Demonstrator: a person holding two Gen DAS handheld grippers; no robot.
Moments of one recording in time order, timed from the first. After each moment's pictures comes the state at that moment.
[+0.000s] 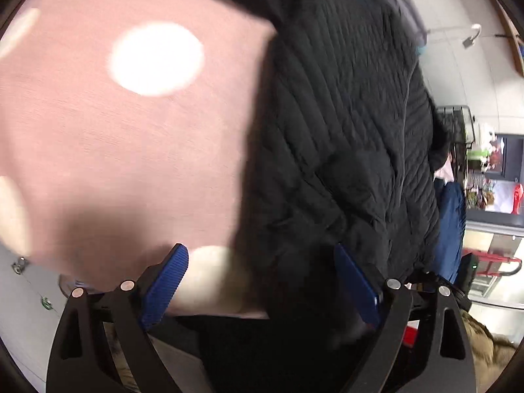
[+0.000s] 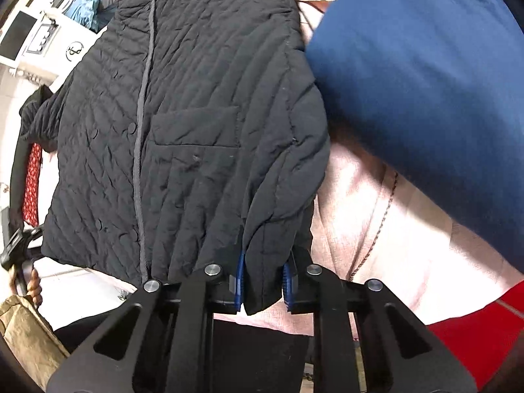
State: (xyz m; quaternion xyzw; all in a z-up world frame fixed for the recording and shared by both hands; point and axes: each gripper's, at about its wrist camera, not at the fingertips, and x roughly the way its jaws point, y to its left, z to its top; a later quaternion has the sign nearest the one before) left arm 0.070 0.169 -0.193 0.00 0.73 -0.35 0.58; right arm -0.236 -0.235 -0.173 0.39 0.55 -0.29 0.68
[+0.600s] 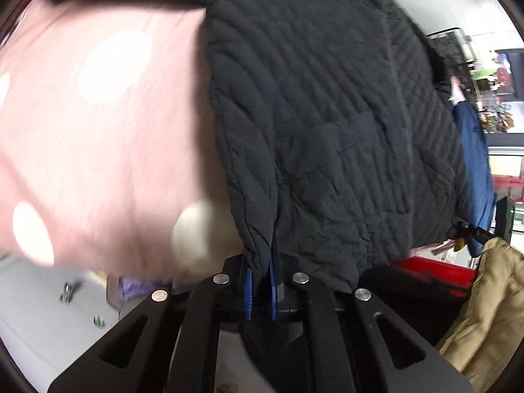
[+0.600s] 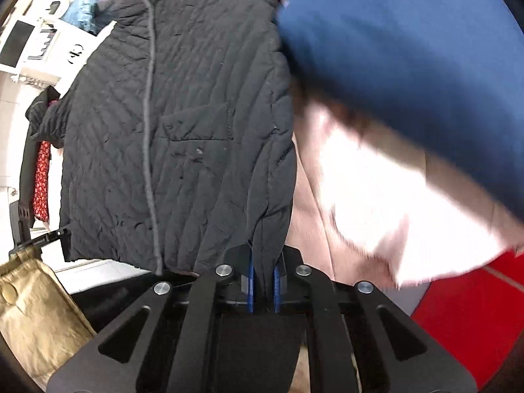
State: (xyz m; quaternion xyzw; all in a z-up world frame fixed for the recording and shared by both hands) left arm 0.034 0.161 -0.180 0.16 0.71 -0.39 0.57; right arm -0.280 -0.210 -0.150 0.43 0.56 -0.29 0.65
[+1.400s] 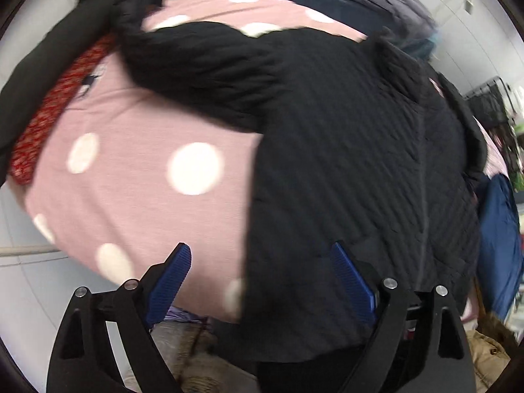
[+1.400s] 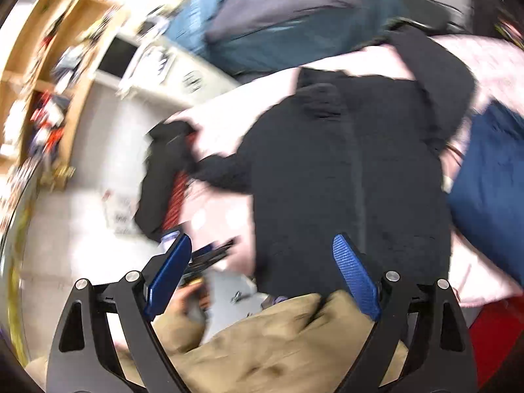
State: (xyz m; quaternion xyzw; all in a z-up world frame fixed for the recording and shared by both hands) left arm 0.074 0.095 -0.088 0.17 0.62 -0.29 0.70; right arm -0.080 -0.202 0.157 0.45 0.45 -0.14 0.76
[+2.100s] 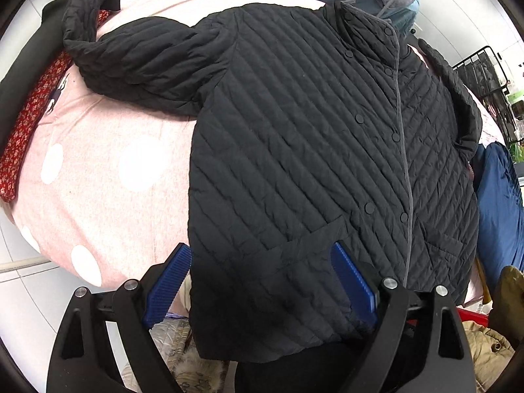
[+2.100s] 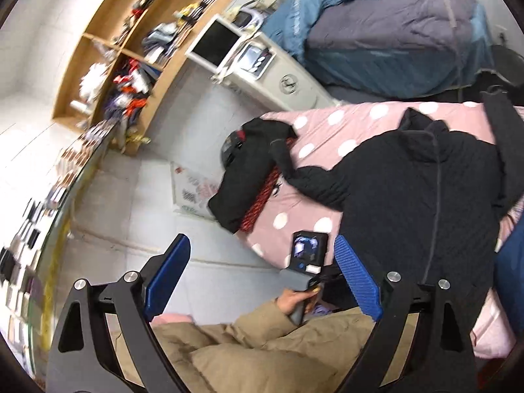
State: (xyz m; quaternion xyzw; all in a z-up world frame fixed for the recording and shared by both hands) left arm 0.030 0.061 -0.104 0.20 0.63 -0.31 0.68; right arm -0.041 -0.164 0.271 0.42 0.40 0.02 0.81
